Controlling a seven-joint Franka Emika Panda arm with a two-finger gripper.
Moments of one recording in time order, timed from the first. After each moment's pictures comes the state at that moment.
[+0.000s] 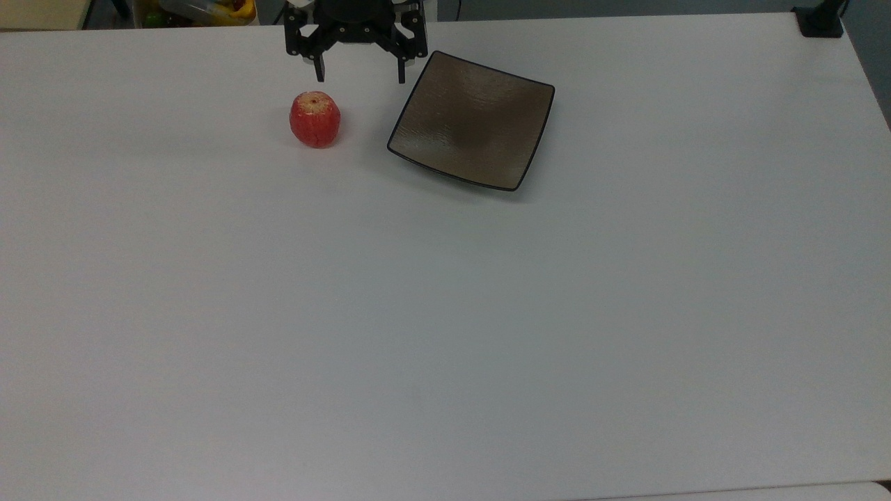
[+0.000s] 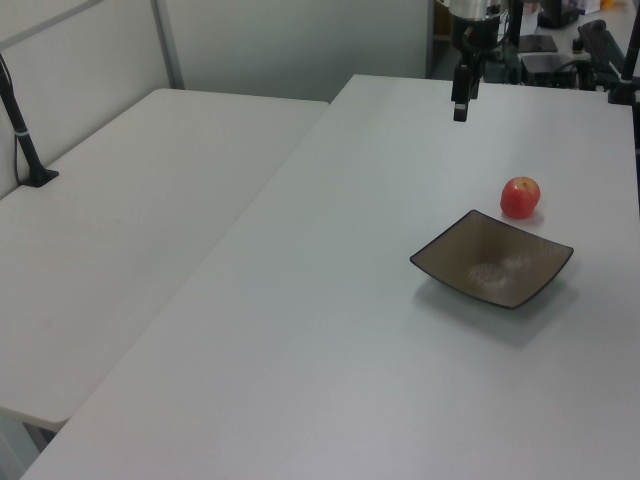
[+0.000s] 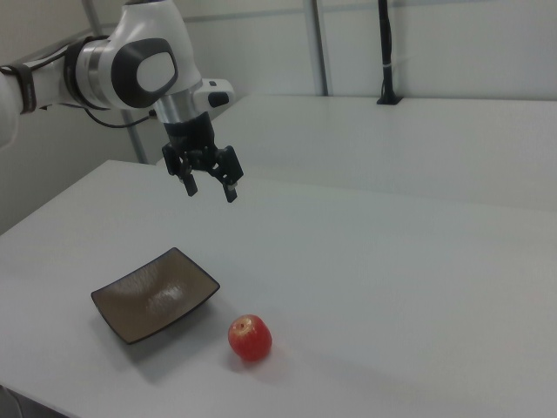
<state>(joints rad) 0.04 0.04 0.05 -1.73 -0.04 1.81 0.01</state>
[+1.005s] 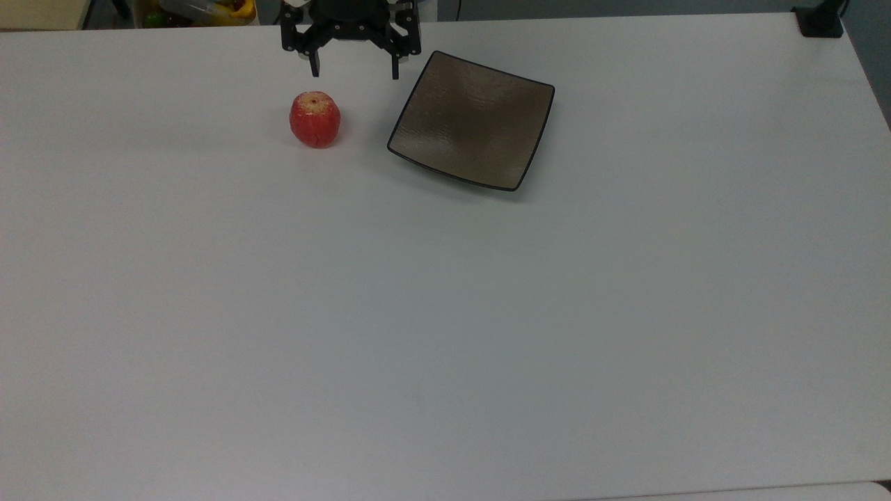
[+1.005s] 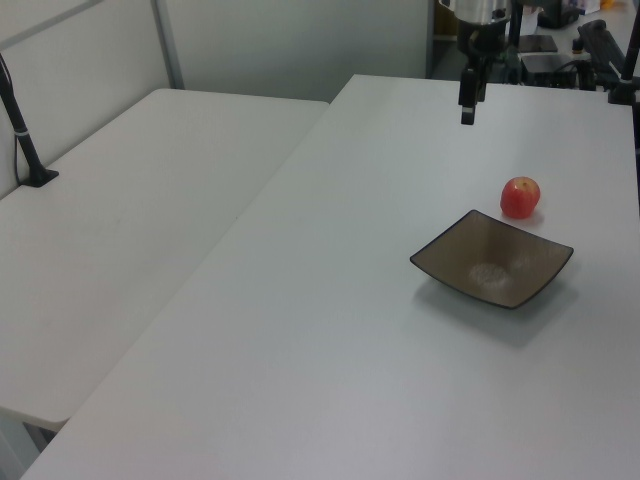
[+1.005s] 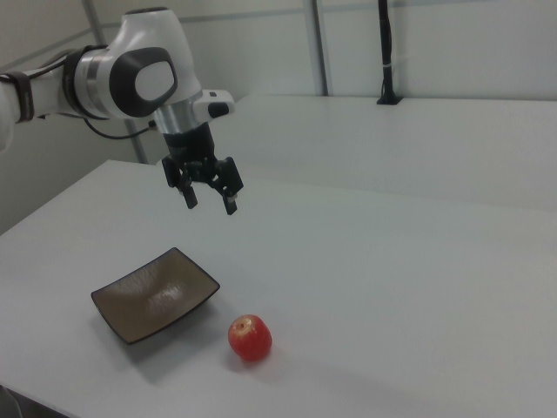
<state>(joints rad) 0.04 0.01 0.04 -1.79 -0.06 1.81 0.01</state>
